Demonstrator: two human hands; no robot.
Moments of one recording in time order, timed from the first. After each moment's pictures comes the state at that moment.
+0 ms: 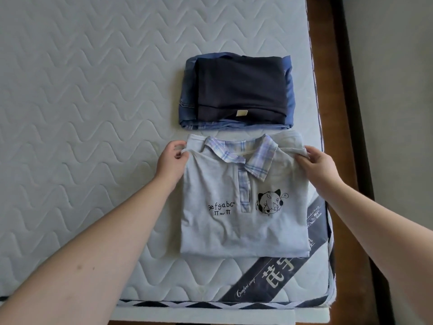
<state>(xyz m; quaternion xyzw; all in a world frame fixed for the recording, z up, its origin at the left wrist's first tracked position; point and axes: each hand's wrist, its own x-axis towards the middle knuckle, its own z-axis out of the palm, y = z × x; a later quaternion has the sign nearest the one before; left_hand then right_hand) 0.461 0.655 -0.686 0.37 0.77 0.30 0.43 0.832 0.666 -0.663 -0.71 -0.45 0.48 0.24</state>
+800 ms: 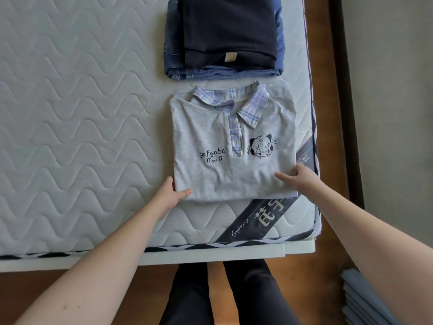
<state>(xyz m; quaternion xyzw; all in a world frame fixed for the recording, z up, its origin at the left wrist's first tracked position) 0.459 0.447 -0.724 0.29 0.74 0.12 0.60 0.839 0.507 -0.683 -0.75 -0.42 0.51 -0.05</state>
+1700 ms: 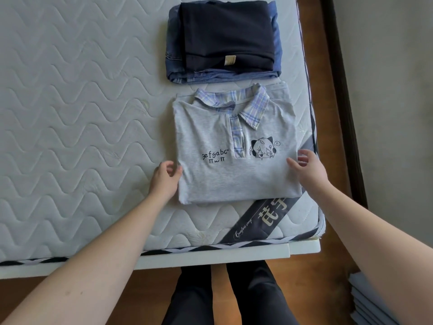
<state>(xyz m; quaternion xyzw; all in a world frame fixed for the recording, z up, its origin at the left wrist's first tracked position) 0.453 0.481 -0.717 0.42 0.81 0.12 0.39 0.834 0.508 -0.678 -0.81 -0.38 0.43 0.13</state>
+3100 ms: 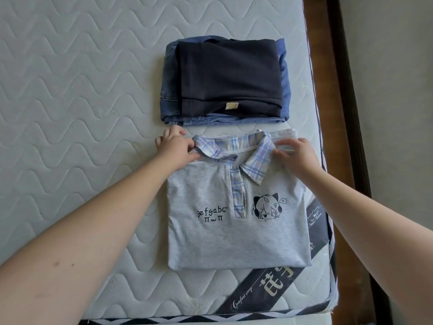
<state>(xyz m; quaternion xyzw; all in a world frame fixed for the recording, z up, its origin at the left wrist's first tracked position) 0.488 0.713 -0.699 0.68 0.69 -0.10 0.24 0.818 0.698 -0.722 -0.74 -0.54 0.38 0.10</state>
